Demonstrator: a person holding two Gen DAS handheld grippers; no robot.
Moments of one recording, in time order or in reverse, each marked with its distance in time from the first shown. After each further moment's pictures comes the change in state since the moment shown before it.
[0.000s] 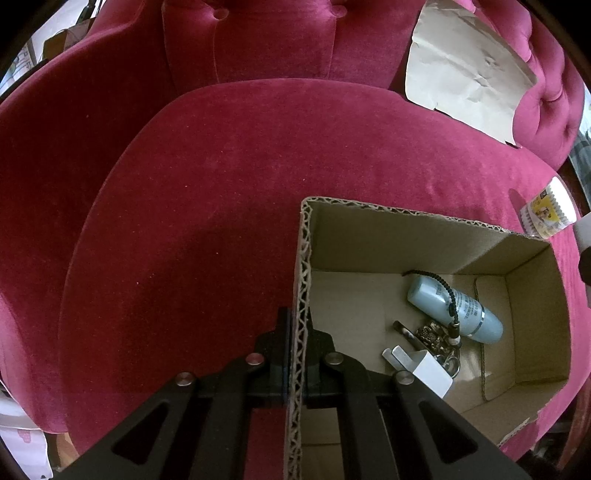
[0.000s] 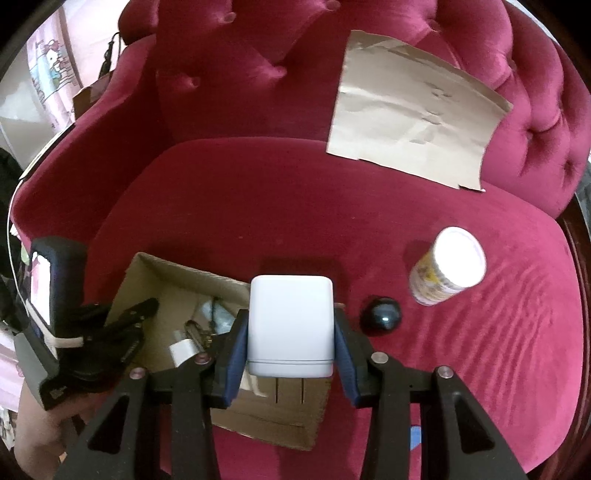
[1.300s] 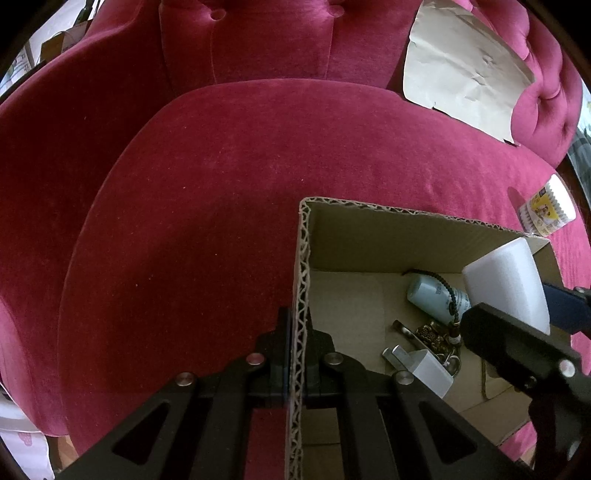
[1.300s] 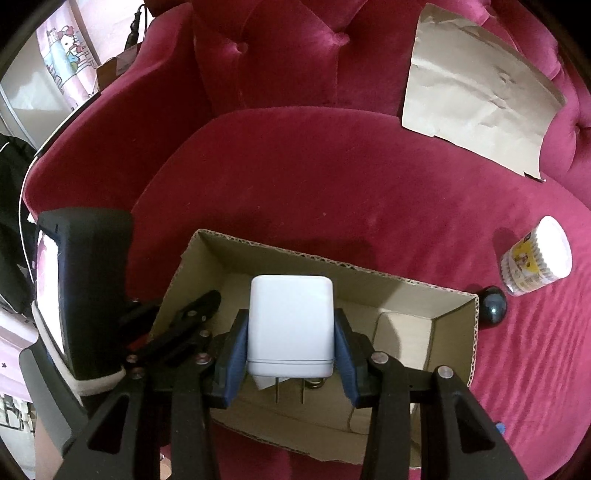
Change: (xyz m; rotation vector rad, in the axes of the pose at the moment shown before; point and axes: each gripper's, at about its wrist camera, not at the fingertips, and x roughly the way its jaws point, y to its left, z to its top) left arm 0.000 0.001 -0.001 0.006 -0.003 -0.004; right arm 0.048 0.069 -0.009 -0.010 0.066 0.112
